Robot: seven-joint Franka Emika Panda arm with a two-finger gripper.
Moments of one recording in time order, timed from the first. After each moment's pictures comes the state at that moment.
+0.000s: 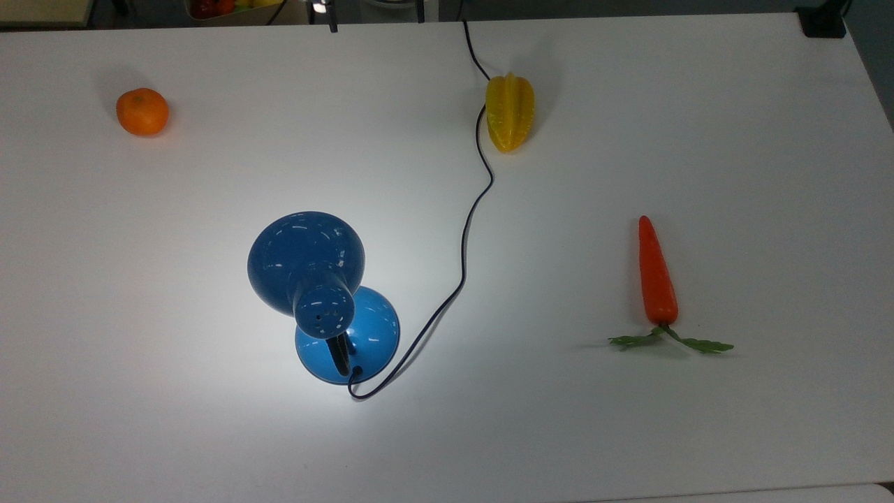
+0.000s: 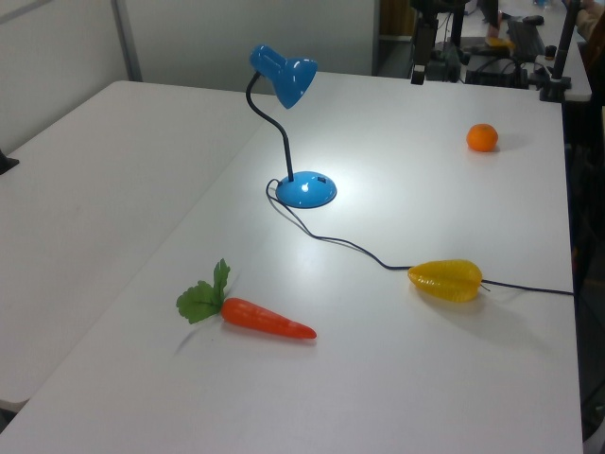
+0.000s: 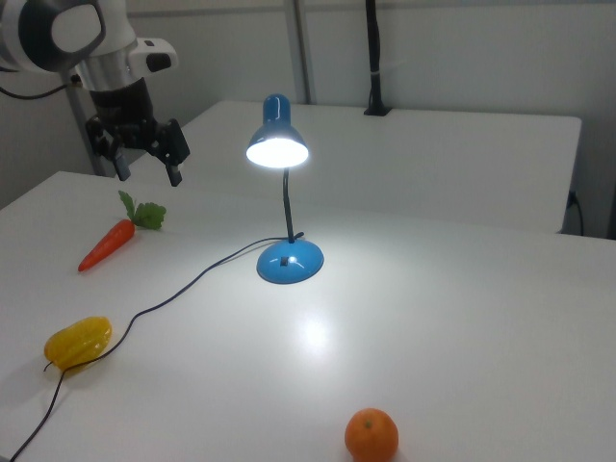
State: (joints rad) arm 0.11 -0.01 -0.01 -1.63 0.02 1.71 -0.11
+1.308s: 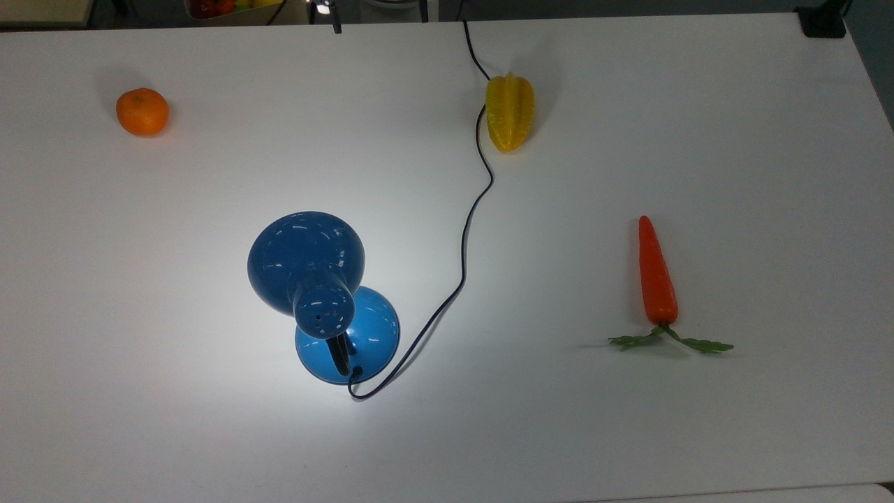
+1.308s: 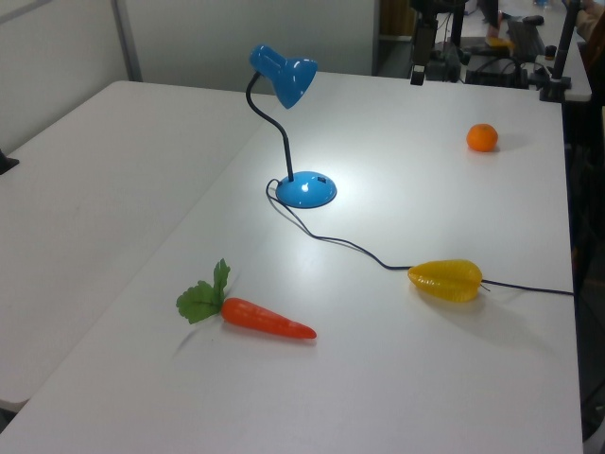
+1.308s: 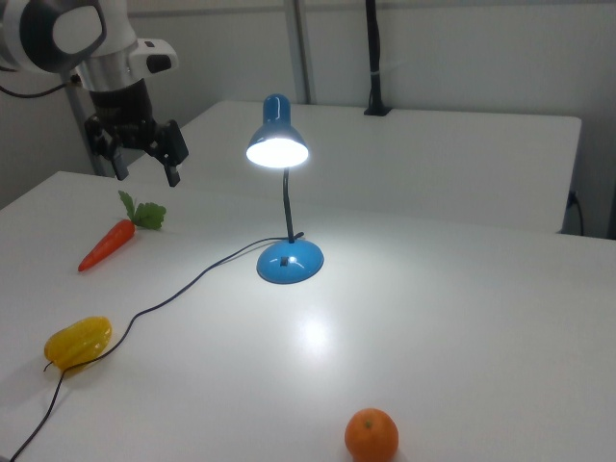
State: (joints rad) arm 0.11 -0.01 -0.01 -1.63 0.04 1.71 -0.11
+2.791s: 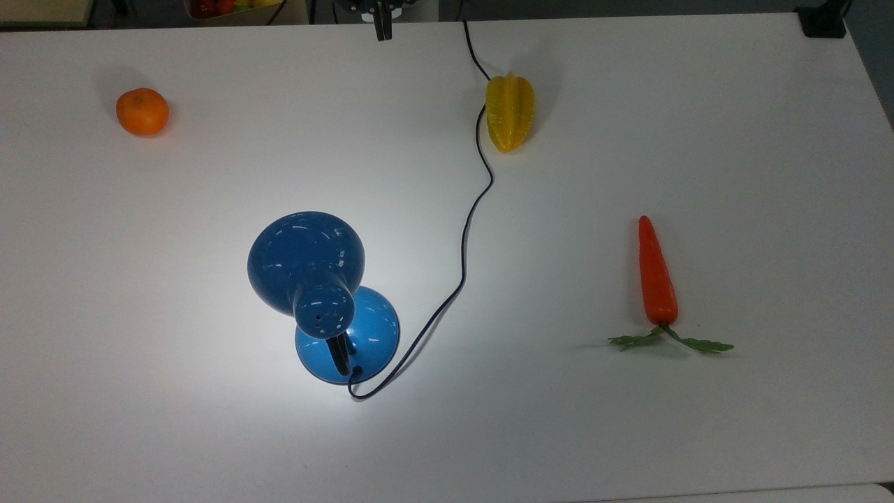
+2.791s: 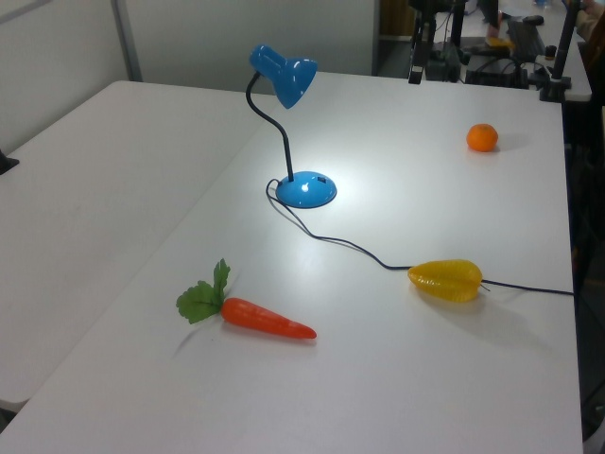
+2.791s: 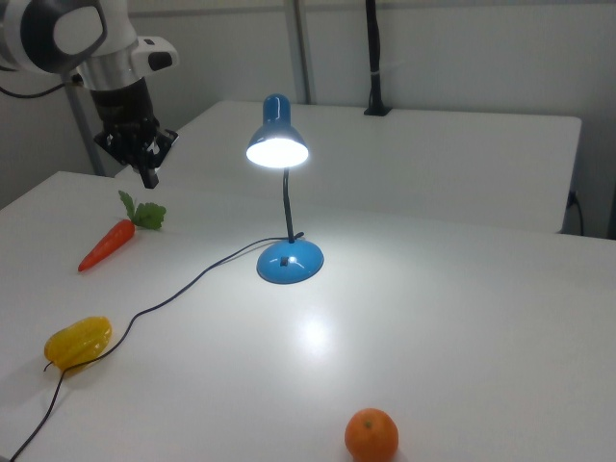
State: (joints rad) arm 0.10 -0.01 -0.01 -1.63 0.06 1.72 -0.18
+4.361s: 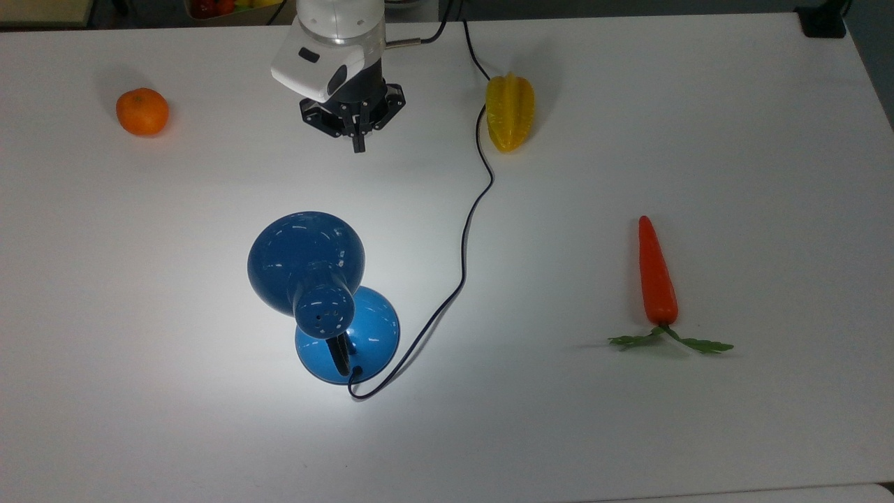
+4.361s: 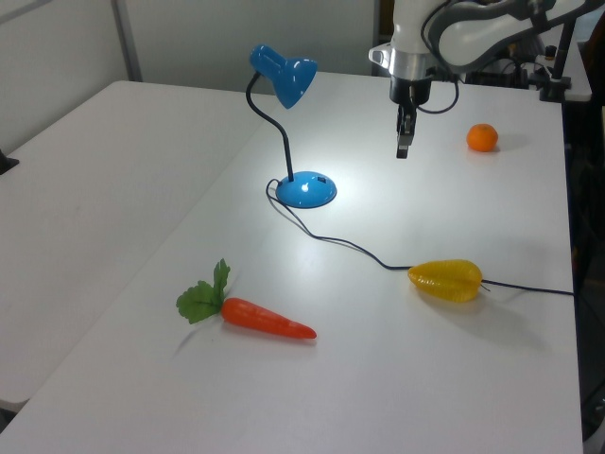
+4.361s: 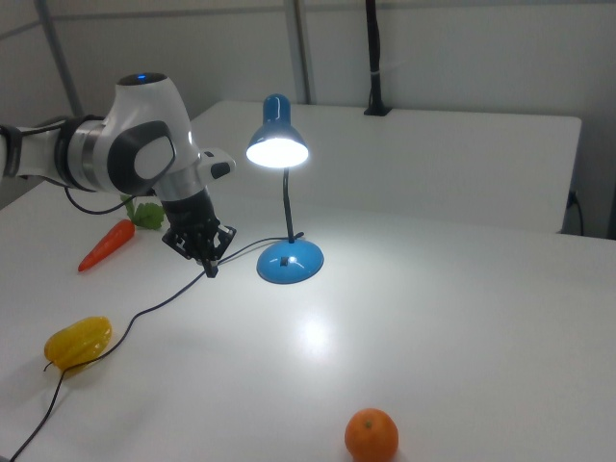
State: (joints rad) arm 0.08 0.13 -0.02 -1.91 -0.04 2.10 -0.25
